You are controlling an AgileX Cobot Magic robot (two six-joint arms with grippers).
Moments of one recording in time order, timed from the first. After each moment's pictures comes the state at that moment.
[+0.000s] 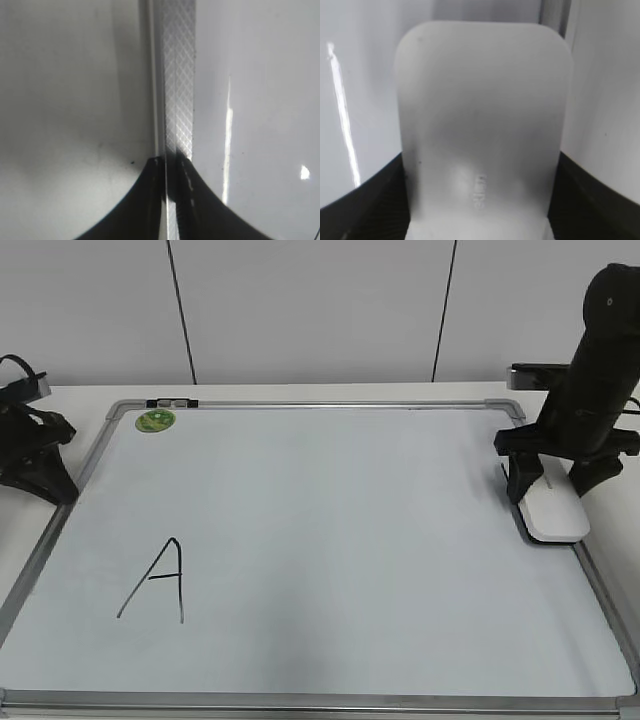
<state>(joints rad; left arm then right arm) 0.16 2.31 -1.72 -0.45 1.13 0.38 0.04 2.11 -1.57 0.07 1.06 -0.03</state>
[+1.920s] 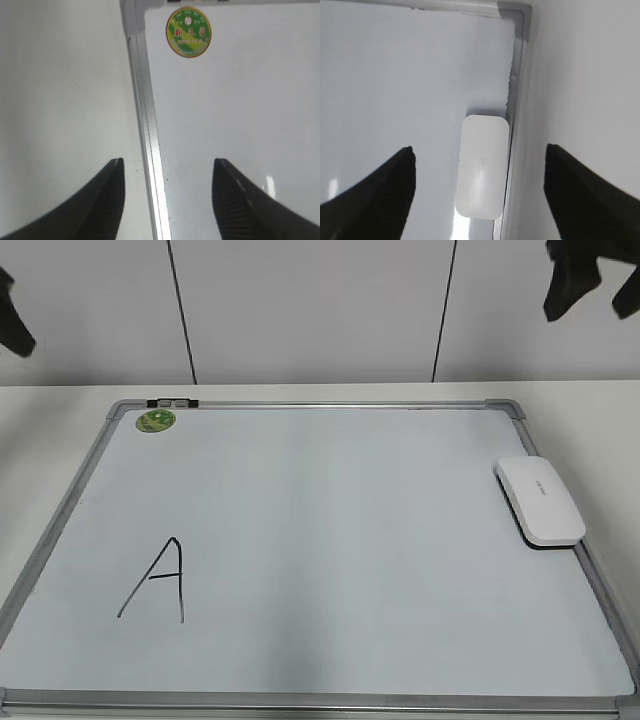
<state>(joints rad) 0.16 2.07 -1.93 -0.39 1.22 0.30 0.04 1.88 -1.90 0.05 1.24 -0.06</state>
